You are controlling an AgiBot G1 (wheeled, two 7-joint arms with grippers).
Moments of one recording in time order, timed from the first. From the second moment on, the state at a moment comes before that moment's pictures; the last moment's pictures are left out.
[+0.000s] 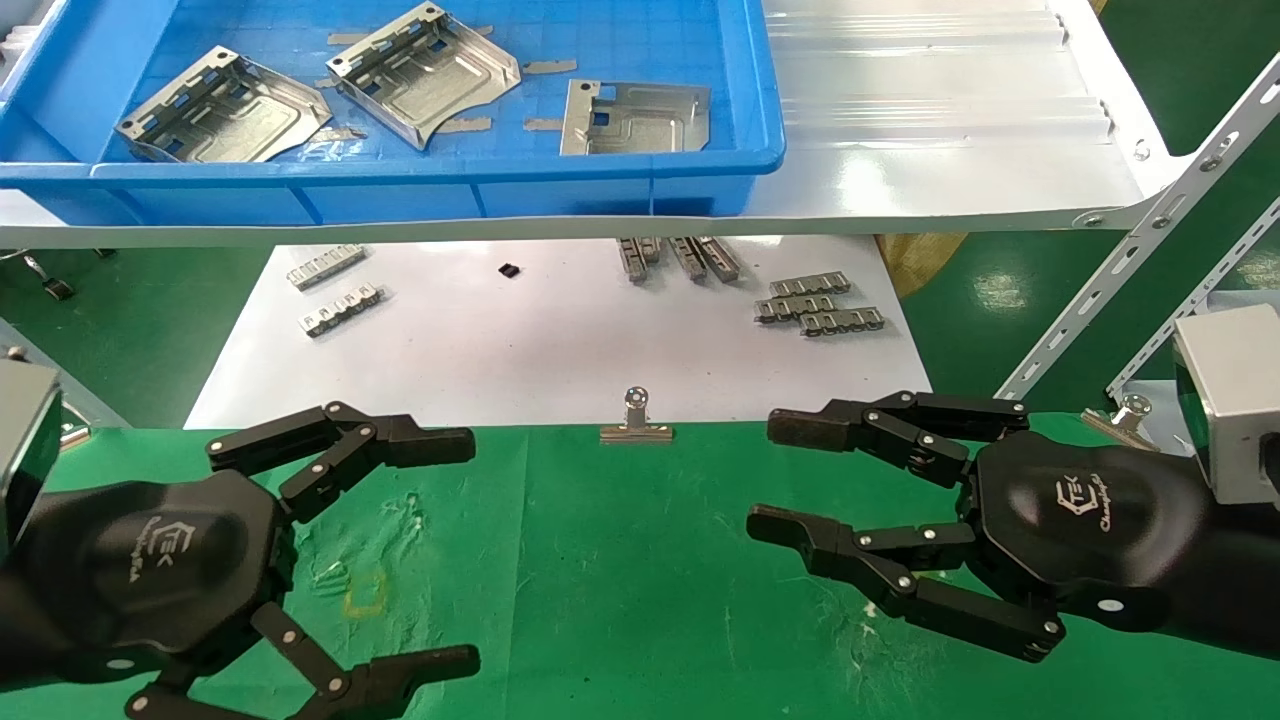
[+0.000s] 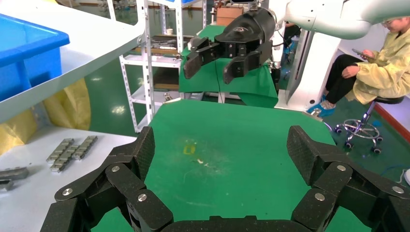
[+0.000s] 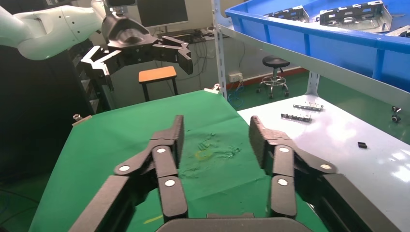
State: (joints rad) left arm -1.08 0.61 0.28 -1.28 0.73 1.50 -0.19; right arm 1.06 -0.55 -0.39 1.21 -0.62 -1.41 0.11
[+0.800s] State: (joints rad) left arm -1.79 0.93 0.42 -0.59 1.14 1.26 -0.09; right arm 1.06 -0.55 -0.39 1.21 -0.62 -1.41 0.11
